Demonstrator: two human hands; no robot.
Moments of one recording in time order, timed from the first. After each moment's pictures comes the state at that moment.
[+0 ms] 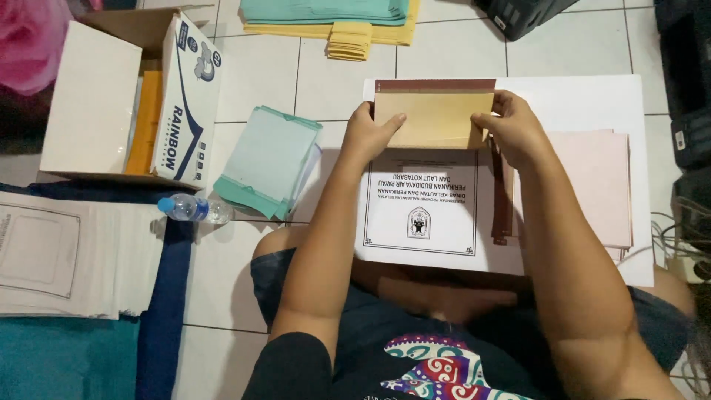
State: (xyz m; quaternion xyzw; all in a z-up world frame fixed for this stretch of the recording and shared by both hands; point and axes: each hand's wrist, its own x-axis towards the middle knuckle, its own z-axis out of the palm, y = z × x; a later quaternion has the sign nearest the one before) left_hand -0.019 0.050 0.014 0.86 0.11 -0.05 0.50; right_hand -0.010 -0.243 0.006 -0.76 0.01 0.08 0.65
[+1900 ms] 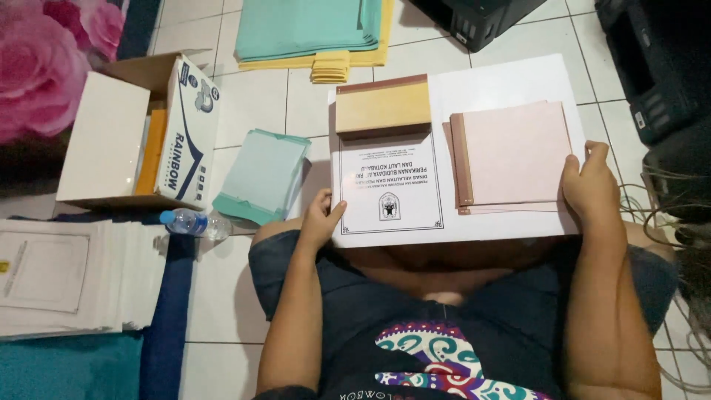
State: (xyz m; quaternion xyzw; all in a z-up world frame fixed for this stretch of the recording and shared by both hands) left_hand -0.195 0.115 -0.047 0.81 0.02 -0.02 0.58; right_hand -0.176 -0.384 0.021 -0.95 0.16 -0.06 0.27
